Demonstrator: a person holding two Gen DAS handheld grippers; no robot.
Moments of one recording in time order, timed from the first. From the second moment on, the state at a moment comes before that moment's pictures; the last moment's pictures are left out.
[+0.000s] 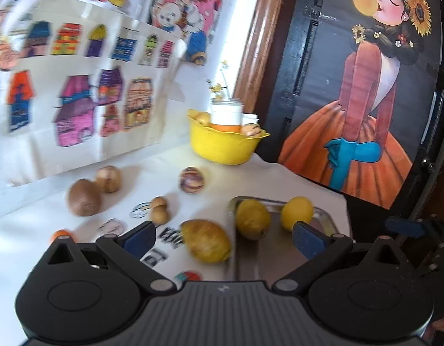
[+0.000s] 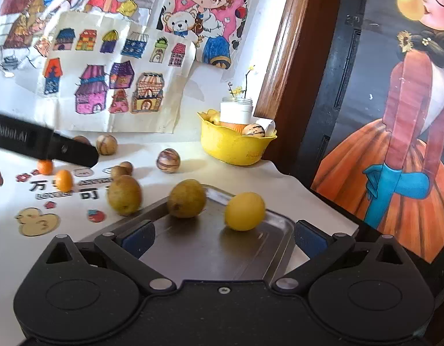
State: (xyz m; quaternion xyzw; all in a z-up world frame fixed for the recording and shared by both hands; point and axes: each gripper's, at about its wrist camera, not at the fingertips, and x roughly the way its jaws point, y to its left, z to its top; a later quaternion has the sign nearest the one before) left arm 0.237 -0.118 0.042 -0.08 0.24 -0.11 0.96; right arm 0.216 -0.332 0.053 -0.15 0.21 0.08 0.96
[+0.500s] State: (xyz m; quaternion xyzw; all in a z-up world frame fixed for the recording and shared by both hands) left arm 0.129 -0.061 0.025 -0.02 0.21 -0.03 0.98; right arm 0.125 -0.298 0.028 -0.08 0.27 0.04 0.96
